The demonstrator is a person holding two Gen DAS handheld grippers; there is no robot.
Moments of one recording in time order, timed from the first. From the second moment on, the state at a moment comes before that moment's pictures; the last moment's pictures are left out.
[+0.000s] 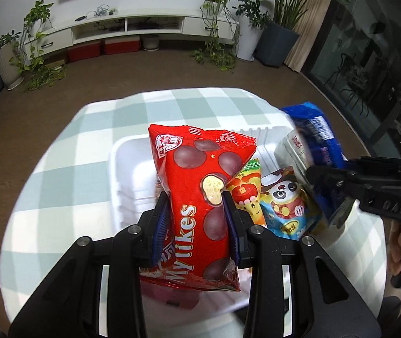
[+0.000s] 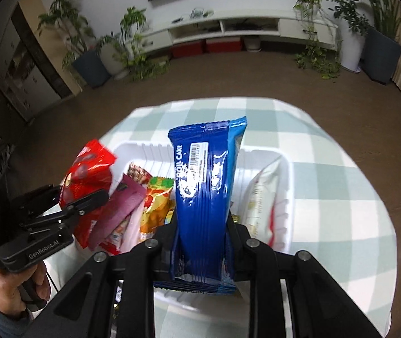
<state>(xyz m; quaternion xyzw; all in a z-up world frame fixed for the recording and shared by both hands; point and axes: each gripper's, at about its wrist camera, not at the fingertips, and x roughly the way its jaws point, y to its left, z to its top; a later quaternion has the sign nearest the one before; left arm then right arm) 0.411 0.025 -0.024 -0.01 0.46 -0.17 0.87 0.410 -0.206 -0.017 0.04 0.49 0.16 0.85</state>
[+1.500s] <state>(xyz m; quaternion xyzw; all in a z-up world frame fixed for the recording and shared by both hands) 0.383 0.022 -0.022 0.01 0.43 -0.13 0.89 0.382 -0.192 -0.010 0.01 0.44 0.12 0.89</state>
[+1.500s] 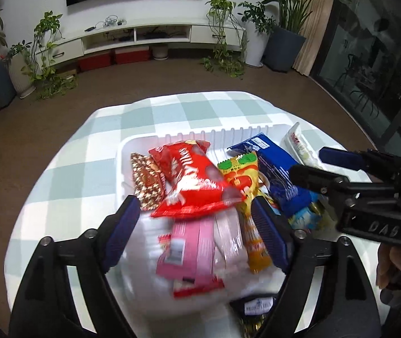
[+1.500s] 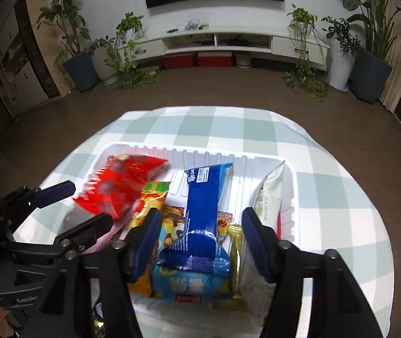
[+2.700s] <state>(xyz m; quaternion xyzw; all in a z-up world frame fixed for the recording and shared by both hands) 0.126 0.029 -0.070 -0.03 0.50 -0.01 0.87 0.120 -0.213 -0.065 0.11 0.43 0.14 0.89</state>
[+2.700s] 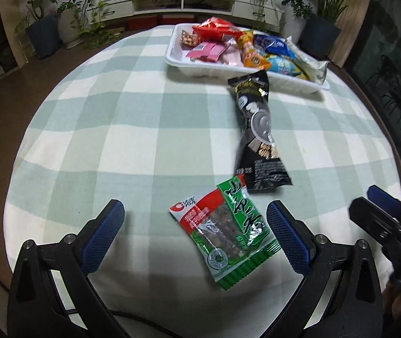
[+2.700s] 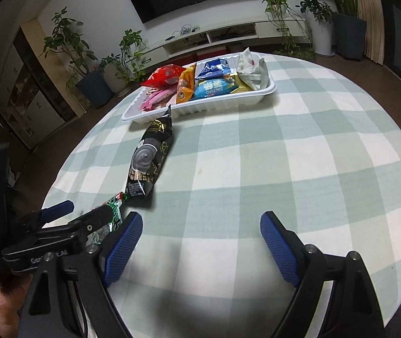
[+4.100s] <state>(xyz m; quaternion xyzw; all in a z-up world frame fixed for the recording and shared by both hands) 0.131 0.037 -0.083 0.03 0.48 -0.05 0.87 0.158 -0.163 -0.047 0.04 0.43 0.16 0.89</state>
